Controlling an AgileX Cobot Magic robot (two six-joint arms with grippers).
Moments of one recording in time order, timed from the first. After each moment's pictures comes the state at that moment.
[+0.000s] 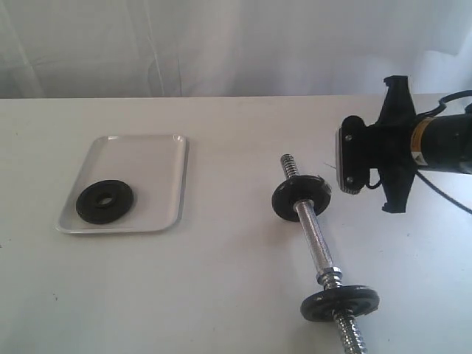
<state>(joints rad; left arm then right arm) -0.05 0.00 0.02 0.02 0.42 0.02 0.19 1.57 -0.81 -0.99 -0.09 -0.45</state>
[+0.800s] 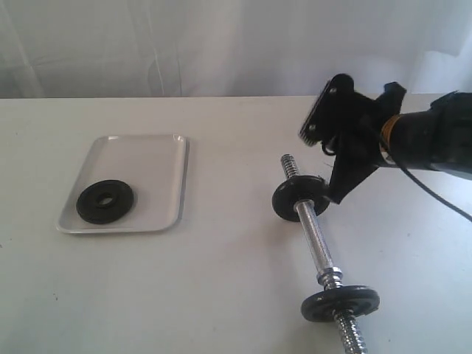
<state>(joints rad) -0.05 0.00 0.02 0.02 0.42 0.02 0.32 1.56 -0.84 -1.03 -0.05 0.26</state>
